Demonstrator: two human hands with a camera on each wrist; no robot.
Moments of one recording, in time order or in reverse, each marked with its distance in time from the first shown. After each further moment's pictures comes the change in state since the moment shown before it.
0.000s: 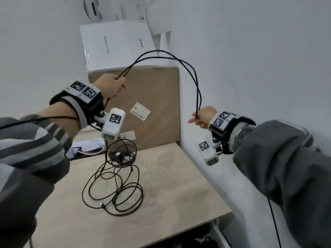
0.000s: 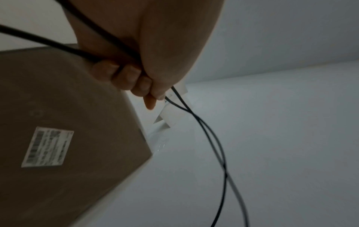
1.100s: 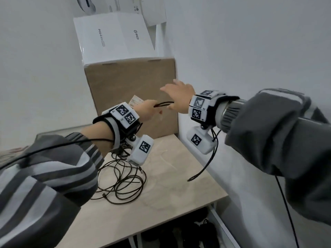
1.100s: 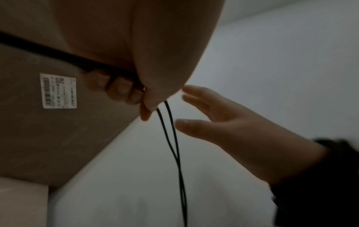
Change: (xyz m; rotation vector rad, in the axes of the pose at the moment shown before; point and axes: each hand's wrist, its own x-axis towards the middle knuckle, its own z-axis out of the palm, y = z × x) left_hand -0.068 0.014 0.101 0.383 -0.404 0.131; right_hand -0.048 -0.045 0.035 -1.289 -0.059 -0.743
